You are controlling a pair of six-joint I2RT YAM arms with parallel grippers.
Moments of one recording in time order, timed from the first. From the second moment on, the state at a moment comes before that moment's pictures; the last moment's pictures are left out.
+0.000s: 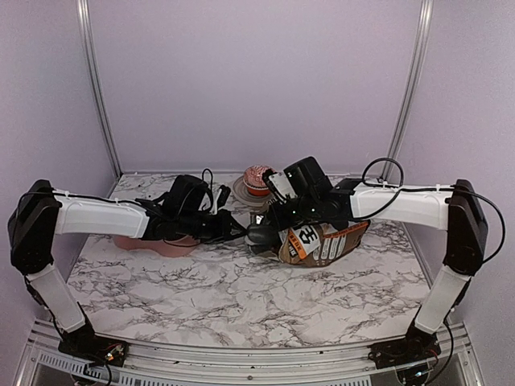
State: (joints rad) left arm -0.77 1.70 1.04 0.06 0.33 -0.73; right arm 0.79 1.74 1.31 -0.30 0.01 0.18
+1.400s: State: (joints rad) left arm -0.89 1.53 0.91 -0.19 -0.18 -0.59; right arm 0.91 1.96 1.50 -0.31 -0.06 0.22
